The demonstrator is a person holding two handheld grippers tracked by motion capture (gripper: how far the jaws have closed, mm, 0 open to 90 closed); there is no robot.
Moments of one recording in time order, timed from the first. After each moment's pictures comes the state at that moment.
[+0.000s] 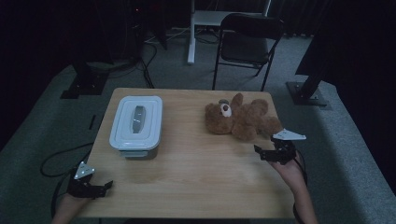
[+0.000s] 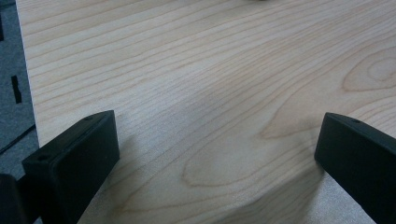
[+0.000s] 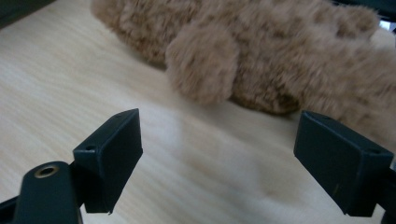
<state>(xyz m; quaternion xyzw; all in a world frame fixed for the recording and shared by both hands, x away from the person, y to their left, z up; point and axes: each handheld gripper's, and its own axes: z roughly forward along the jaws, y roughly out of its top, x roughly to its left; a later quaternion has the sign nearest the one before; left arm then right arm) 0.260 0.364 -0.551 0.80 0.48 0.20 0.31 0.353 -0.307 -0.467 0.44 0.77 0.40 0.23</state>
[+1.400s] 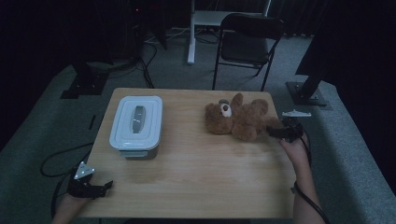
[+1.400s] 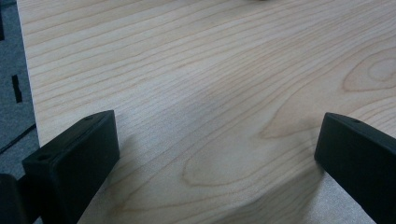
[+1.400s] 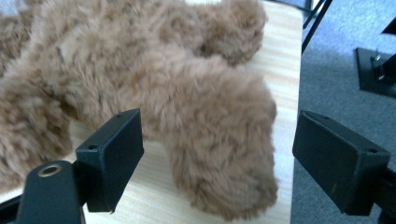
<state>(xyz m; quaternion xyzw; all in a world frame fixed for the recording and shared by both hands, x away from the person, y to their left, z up) 0.259 0.364 -0.551 0.79 0.48 0.20 0.31 0.429 -0.351 -0.471 0.54 0.73 0.33 0.25</state>
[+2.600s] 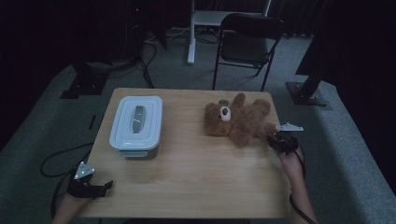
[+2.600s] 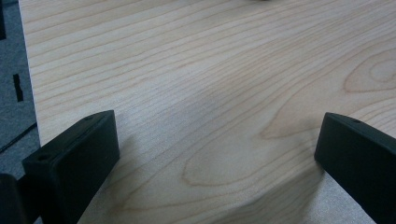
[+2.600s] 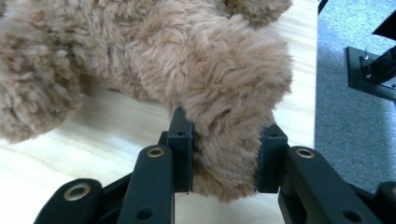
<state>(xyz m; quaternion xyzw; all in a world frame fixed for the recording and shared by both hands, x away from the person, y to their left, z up) 0.259 0.363 -0.551 0.79 0.48 0.20 0.31 0.391 -0.330 -0.497 0.52 0.75 0.30 0.27</state>
